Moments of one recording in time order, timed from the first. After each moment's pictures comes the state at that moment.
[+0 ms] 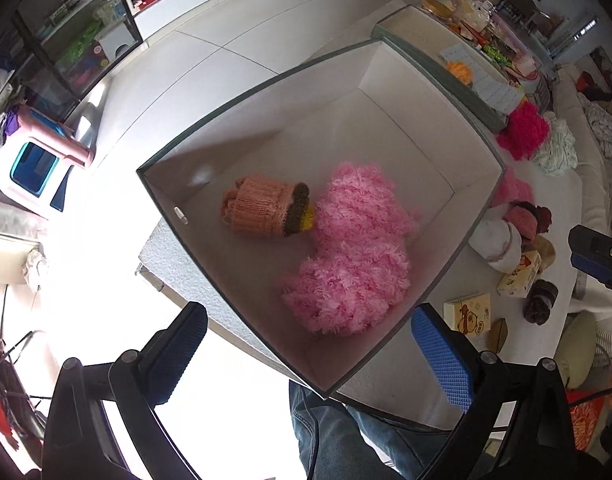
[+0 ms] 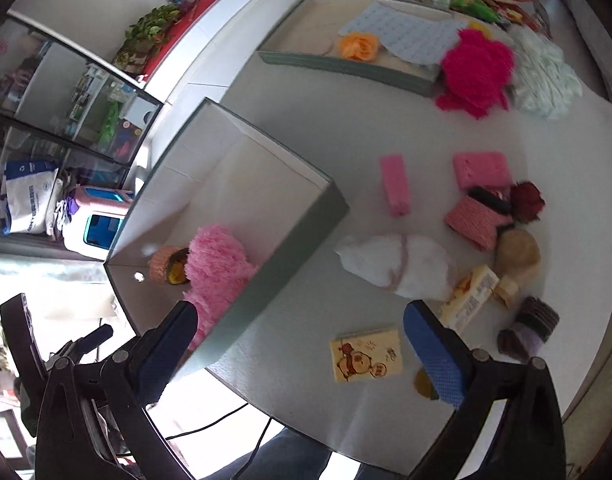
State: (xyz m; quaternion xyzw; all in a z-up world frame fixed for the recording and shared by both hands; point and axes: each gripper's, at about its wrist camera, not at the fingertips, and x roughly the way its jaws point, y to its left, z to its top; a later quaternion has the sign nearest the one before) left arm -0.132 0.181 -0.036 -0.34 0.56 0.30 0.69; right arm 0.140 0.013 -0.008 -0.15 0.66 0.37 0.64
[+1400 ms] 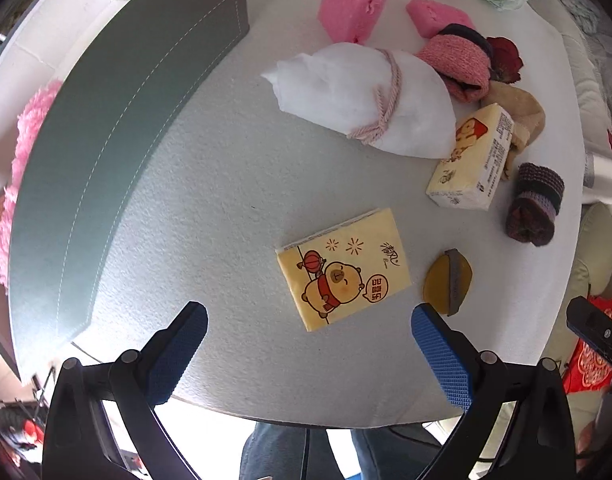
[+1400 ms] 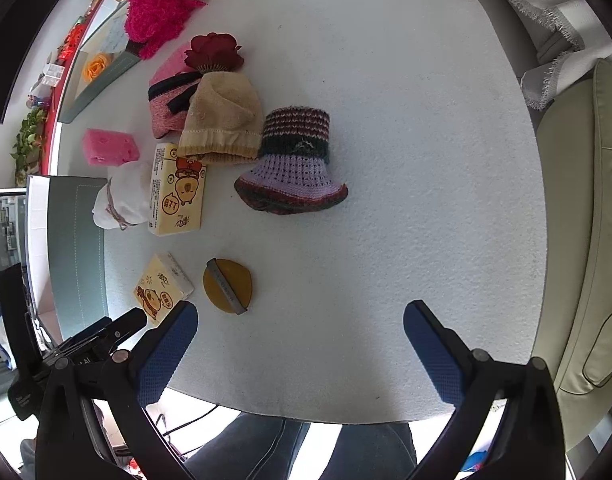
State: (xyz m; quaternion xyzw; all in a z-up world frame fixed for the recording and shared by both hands) left arm 0.018 0.074 -0.107 -0.30 0.69 0.19 0.63; right arm 0.192 -0.167 -0.113 -0.02 0.73 0.17 0.66
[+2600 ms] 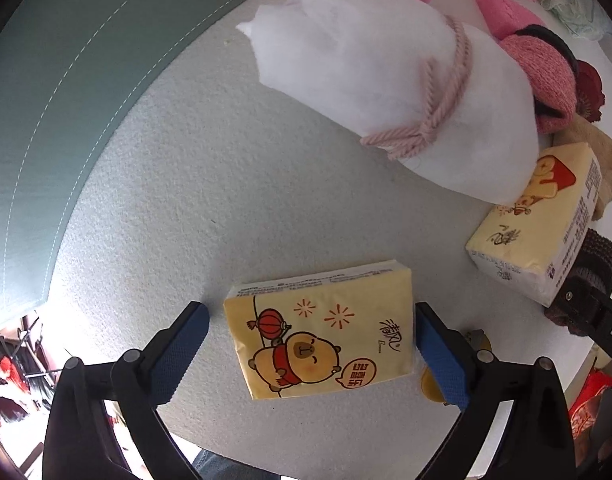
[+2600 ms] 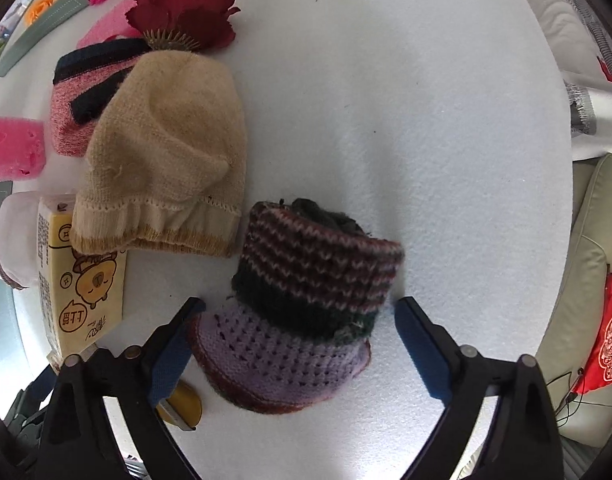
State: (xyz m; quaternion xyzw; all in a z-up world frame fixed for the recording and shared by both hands) left arm 0.066 0.042 -0.162 -0.32 0.69 0.27 0.60; right arm 0.244 -0.090 -0.162 -0.19 0.72 0.15 0.65
